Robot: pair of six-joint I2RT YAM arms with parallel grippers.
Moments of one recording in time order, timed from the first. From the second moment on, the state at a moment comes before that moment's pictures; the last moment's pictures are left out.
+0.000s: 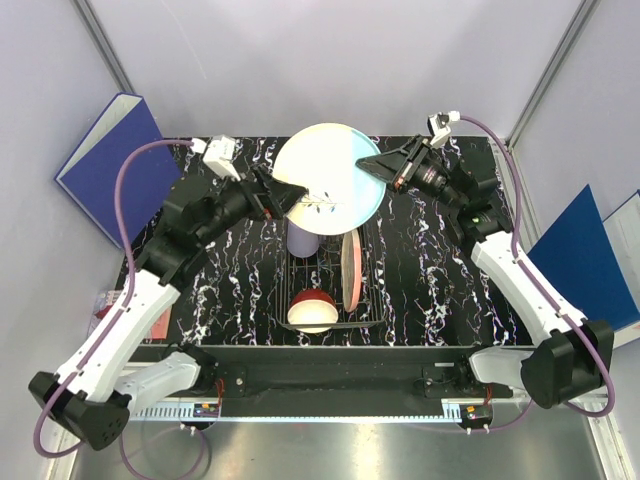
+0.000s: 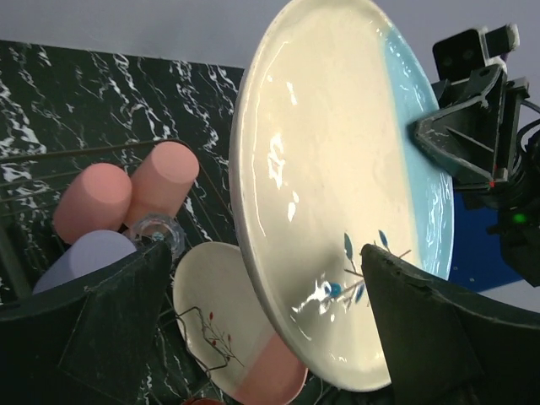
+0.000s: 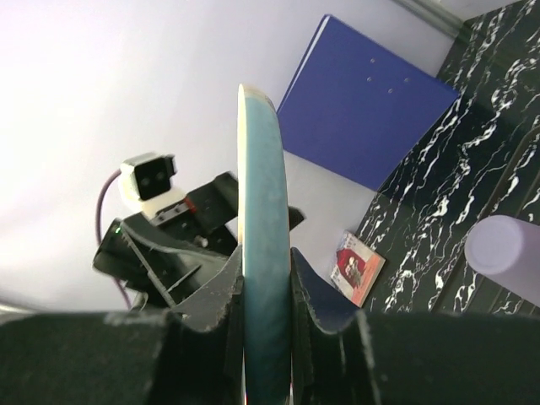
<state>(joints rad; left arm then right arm) -0.49 0.98 1.10 -0.20 0.22 -0.62 0.34 1.25 1.10 0.32 -0.63 1.20</state>
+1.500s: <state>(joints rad) 0.01 1.04 1.02 -0.13 0.41 -0.94 0.34 1.04 1.21 -0.12 -0.46 0.90</state>
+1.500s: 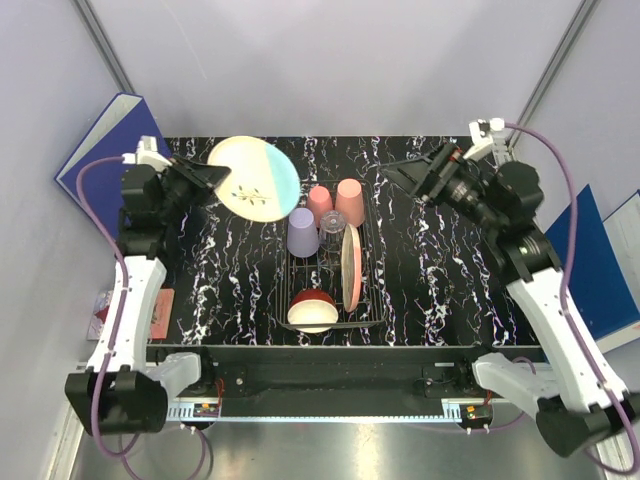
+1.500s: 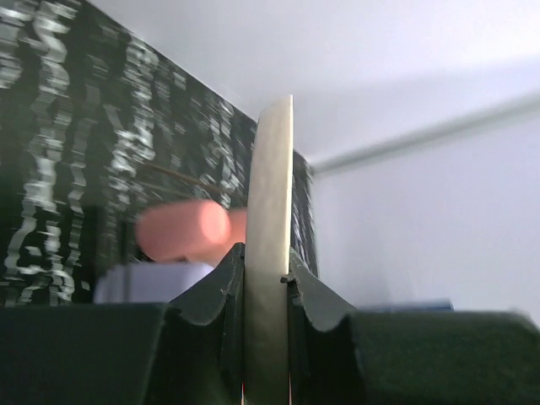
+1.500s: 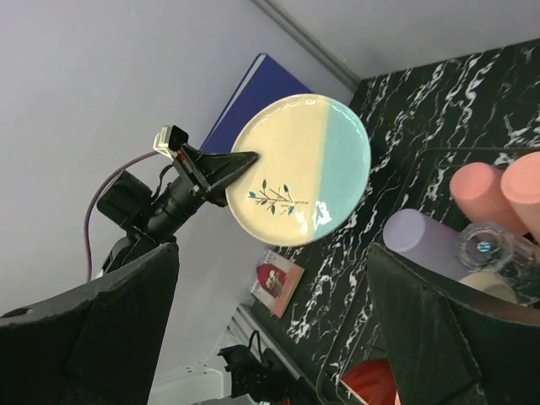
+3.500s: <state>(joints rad) 0.18 2.26 1.75 -0.12 0.35 -1.00 0.34 0.83 0.98 -0.36 -0.22 0.64</state>
